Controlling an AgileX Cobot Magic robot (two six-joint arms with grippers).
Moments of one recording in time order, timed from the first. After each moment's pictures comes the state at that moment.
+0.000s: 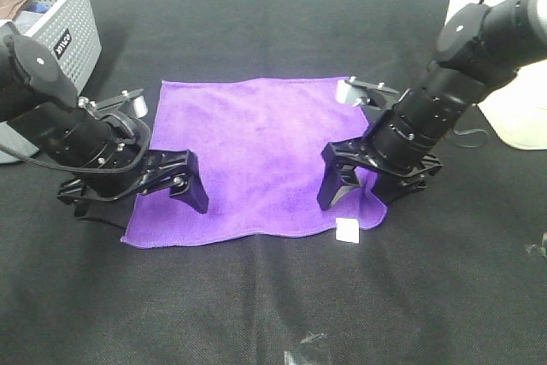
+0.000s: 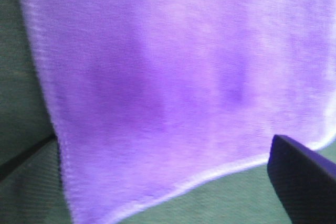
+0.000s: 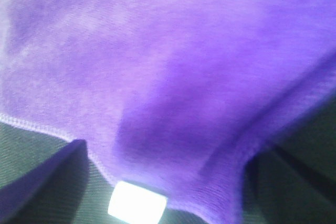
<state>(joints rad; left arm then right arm) -0.33 1.97 -1.01 -0.70 0.49 0.23 0.29 2.07 -1.17 0.61 0.71 -0.46</state>
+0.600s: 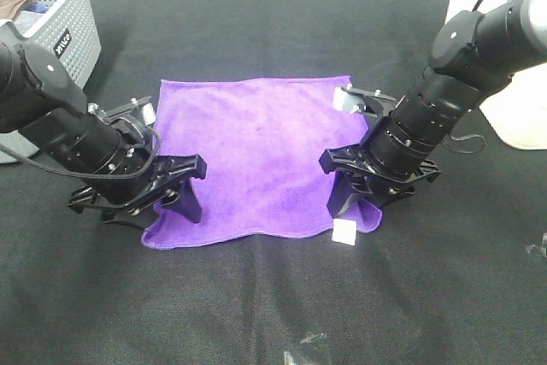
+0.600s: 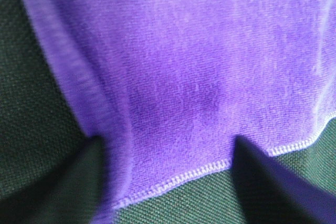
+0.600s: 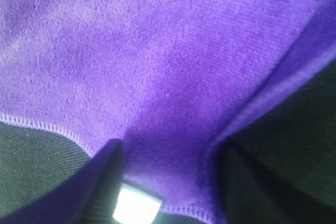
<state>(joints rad) -0.35 1.99 -1.01 -0.77 0.49 0.26 0.30 2.08 -1.17 0.61 0.71 -0.45</state>
